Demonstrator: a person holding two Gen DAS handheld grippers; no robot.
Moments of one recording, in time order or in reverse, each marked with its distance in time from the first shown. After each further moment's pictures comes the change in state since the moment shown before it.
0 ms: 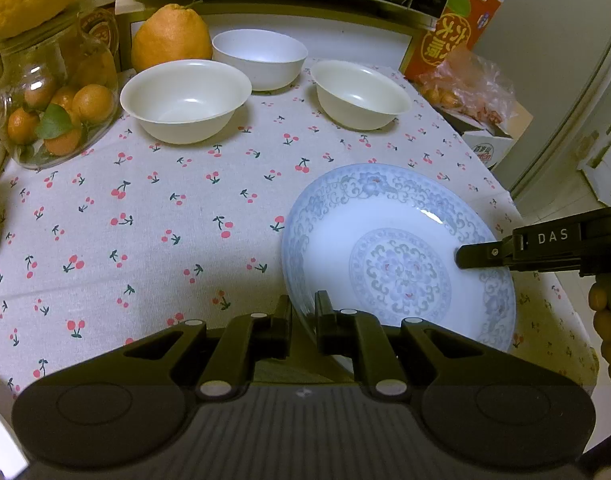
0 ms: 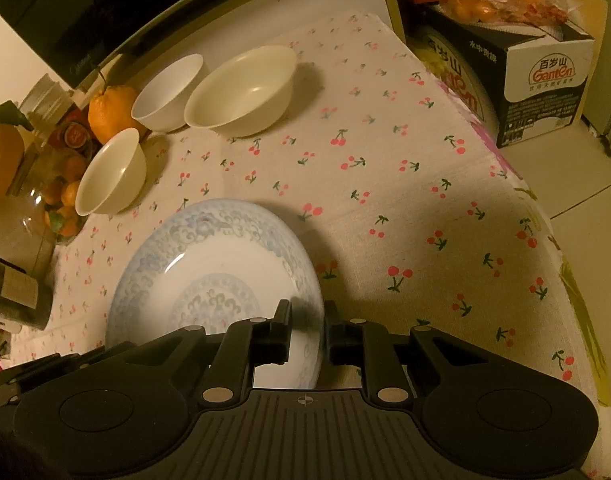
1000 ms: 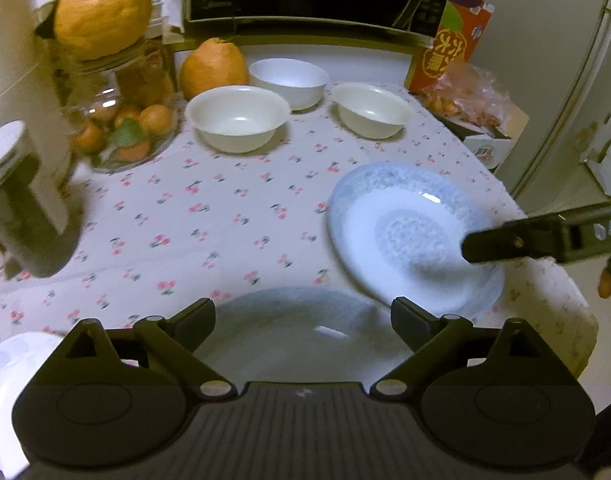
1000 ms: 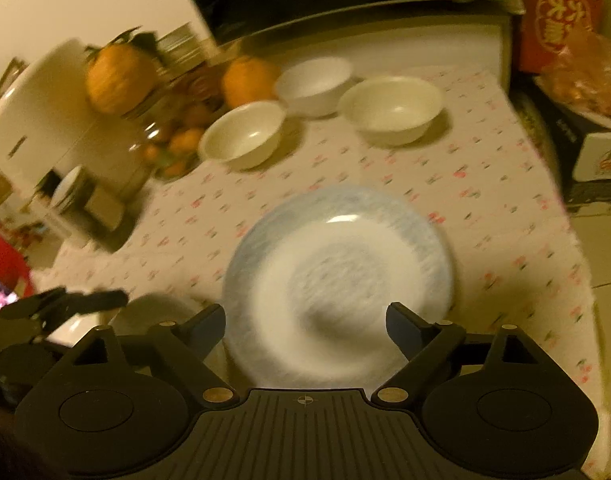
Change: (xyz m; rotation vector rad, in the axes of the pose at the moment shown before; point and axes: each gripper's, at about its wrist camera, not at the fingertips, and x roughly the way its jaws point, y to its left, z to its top) left arm -0.064 0.019 -0.031 0.039 -0.056 0.068; right arm -0.053 0.076 -0.040 -0.296 -0.032 0.117
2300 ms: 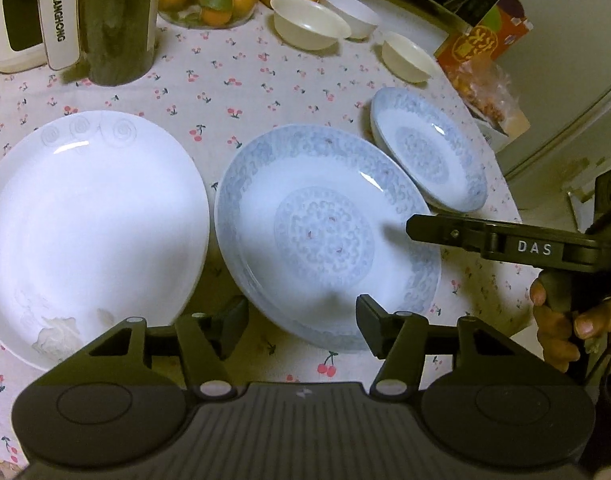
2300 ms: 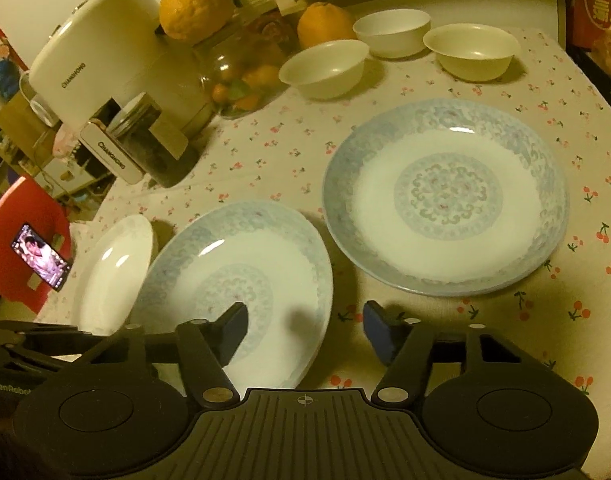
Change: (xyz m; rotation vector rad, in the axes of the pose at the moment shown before) left arm -0.044 0.045 -0.078 -0.277 0.173 -0.128; right arm 0.024 0.048 -0.067 -0.041 0.027 0.110
